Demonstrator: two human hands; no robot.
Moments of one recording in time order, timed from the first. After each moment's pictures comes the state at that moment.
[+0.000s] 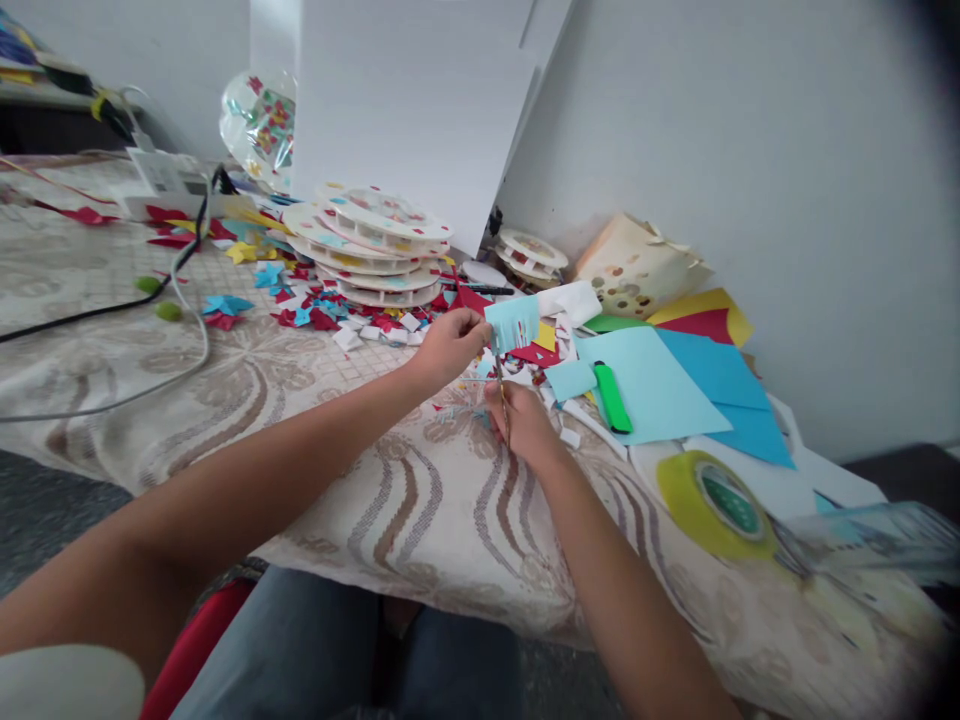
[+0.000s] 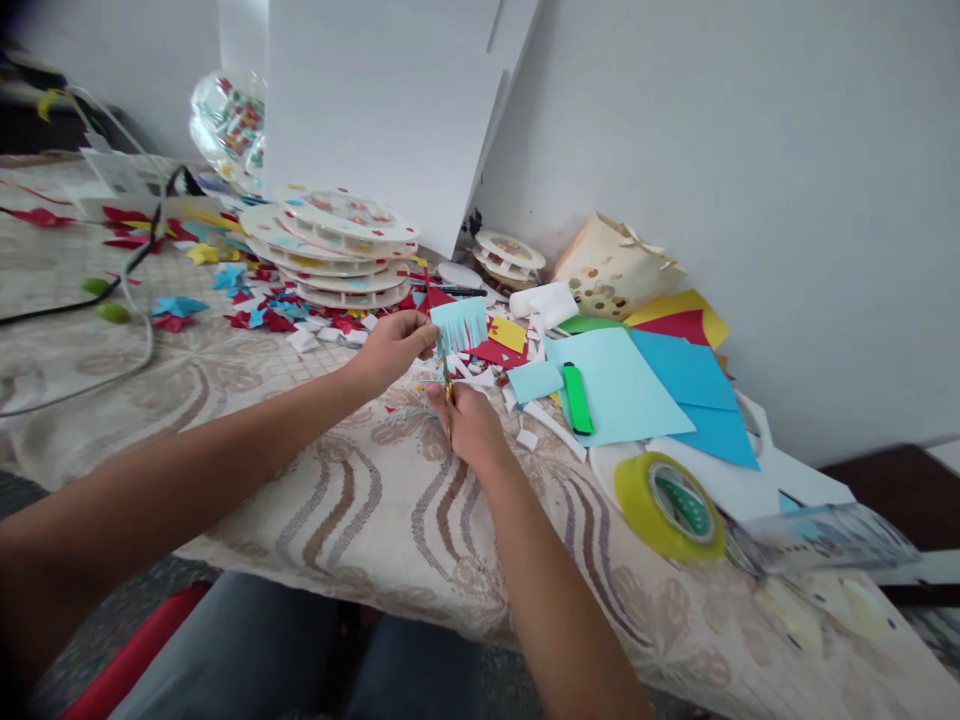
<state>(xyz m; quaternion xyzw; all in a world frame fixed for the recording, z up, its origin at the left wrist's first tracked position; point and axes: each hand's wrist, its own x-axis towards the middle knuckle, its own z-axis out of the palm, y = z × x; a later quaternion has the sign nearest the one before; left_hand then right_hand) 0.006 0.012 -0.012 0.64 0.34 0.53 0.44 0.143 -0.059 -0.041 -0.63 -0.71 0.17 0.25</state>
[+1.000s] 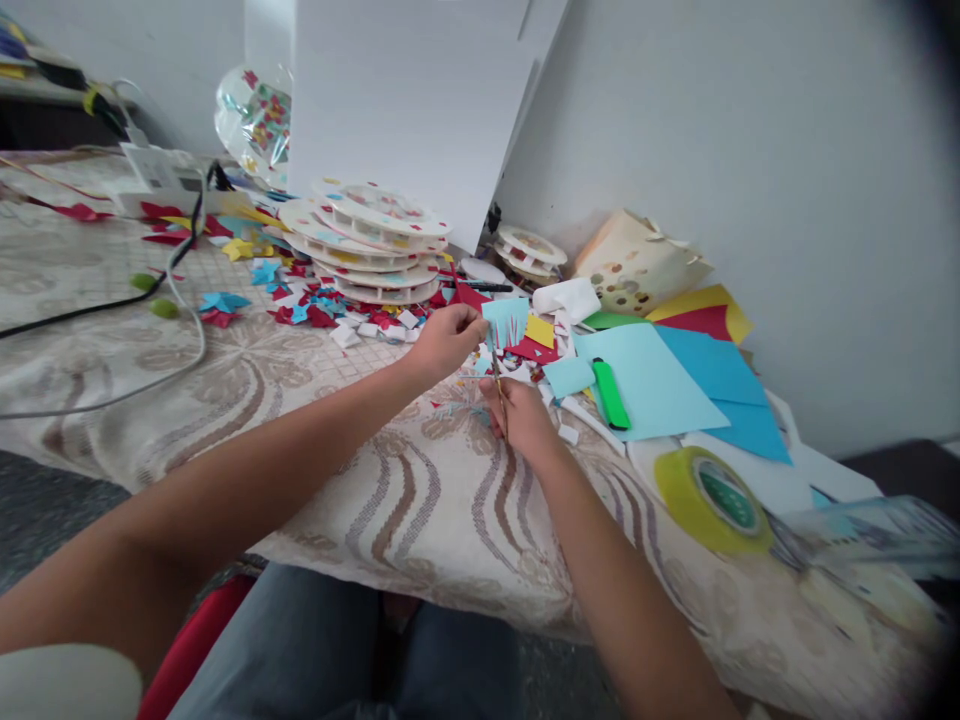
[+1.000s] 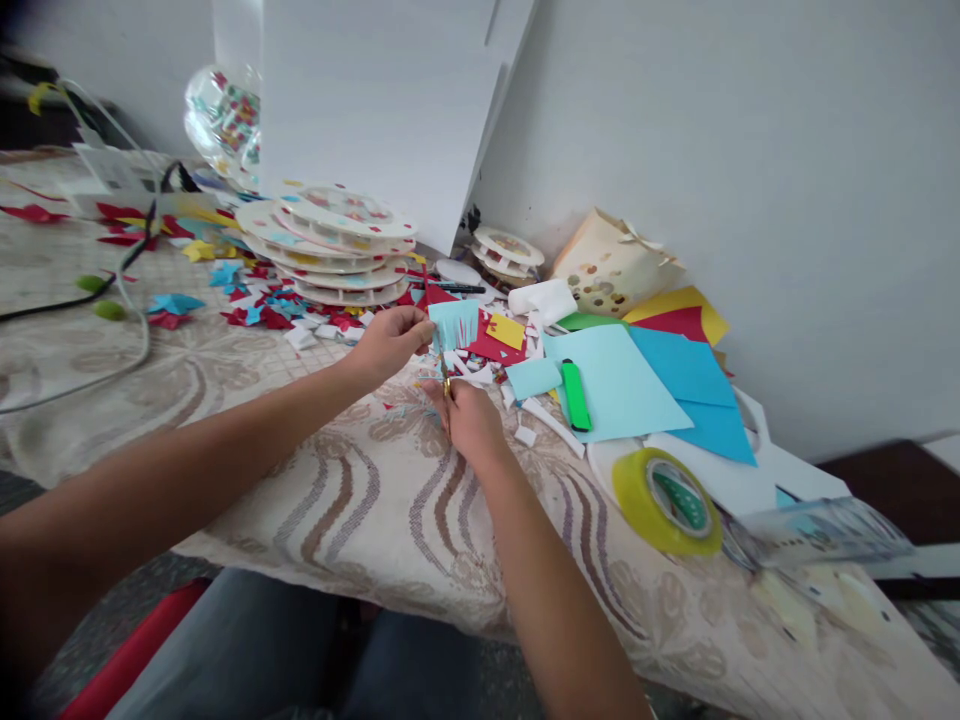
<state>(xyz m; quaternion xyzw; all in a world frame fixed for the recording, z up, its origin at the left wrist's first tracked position) 0.003 0.013 -0.010 0.67 0.36 0.51 0.40 0.143 -0.061 -0.036 -0.64 -0.71 0.17 0.25</state>
